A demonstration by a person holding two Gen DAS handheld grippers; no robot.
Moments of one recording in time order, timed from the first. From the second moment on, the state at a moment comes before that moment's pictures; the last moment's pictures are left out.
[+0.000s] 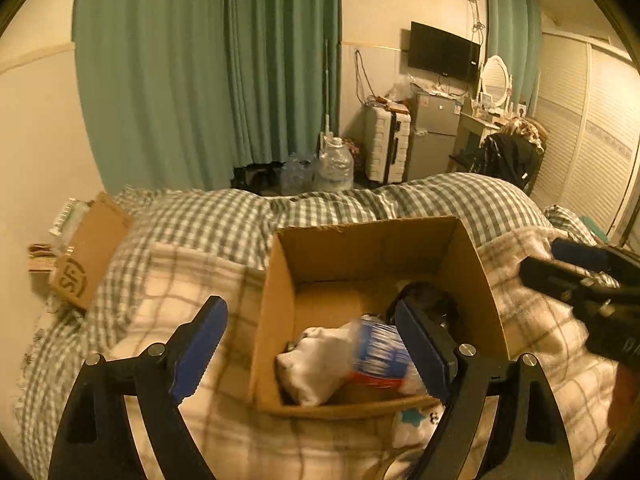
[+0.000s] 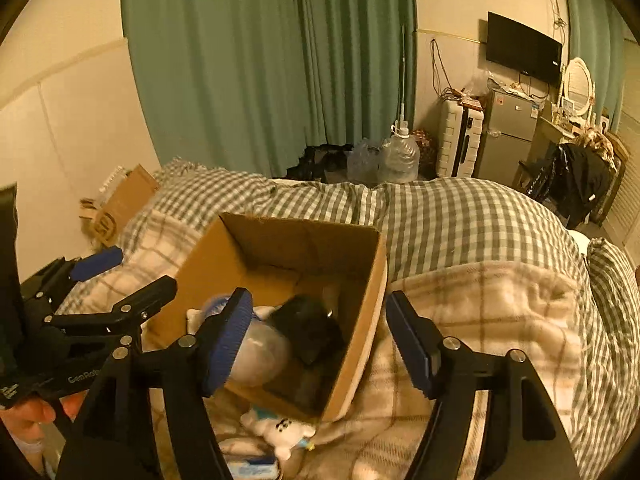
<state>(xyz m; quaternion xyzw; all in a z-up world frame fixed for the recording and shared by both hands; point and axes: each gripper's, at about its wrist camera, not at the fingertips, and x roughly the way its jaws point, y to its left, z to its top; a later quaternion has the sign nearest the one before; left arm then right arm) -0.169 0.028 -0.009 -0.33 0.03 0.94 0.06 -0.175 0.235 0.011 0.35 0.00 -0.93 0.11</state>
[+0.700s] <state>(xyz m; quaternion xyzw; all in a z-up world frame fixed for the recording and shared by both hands) -0.035 -0.024 0.008 -0.27 -0.01 0.96 0.01 -0.005 0.199 0.039 0.28 0.07 -0.95 0.11</state>
